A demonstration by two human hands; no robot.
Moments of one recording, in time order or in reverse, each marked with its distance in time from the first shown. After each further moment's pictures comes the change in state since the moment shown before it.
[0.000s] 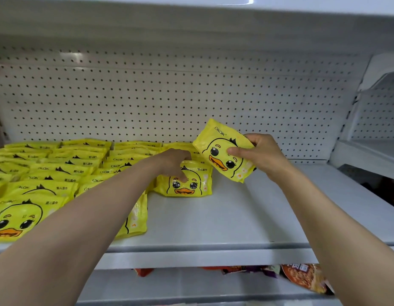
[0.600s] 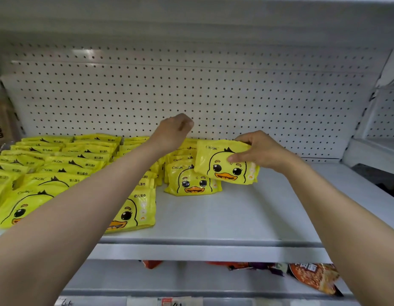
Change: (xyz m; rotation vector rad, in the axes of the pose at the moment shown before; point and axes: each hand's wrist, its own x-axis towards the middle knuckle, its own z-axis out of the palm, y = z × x) left_hand -0.040 0.020 -0.044 -0.432 0.559 -0.001; right_hand 0.020 0.000 0.004 -0.269 -0.285 -0.028
